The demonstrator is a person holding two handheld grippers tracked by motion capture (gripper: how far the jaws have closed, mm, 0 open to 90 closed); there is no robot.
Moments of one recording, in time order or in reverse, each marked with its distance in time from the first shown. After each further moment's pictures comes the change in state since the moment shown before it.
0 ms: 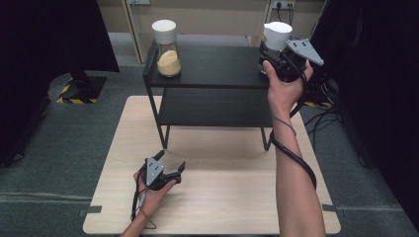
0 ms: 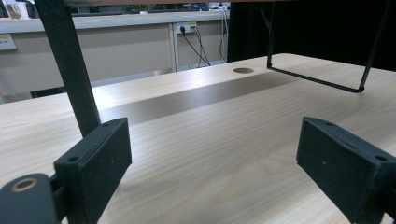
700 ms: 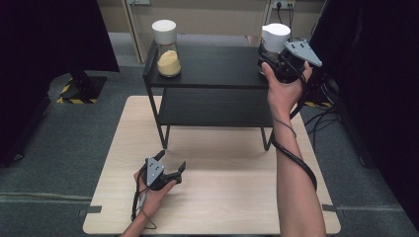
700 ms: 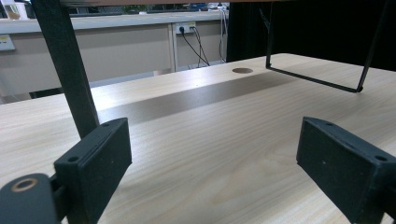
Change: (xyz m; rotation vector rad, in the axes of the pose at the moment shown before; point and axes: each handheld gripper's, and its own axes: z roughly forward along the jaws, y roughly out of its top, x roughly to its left) left arm -0.001 0.000 0.000 -0.001 -0.002 0.001; right arm -0.001 -0.003 -0.001 -0.007 0.020 -0.006
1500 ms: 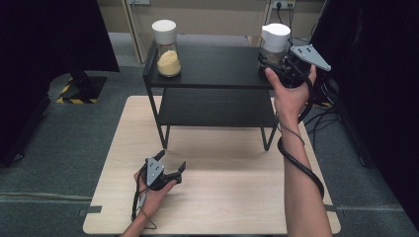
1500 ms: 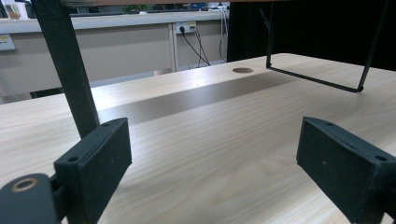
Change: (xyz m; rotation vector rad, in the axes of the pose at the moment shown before) left arm -0.001 0.000 0.000 0.001 0.003 0.004; right arm -0.014 0.003 -0.020 0.017 0.059 0.017
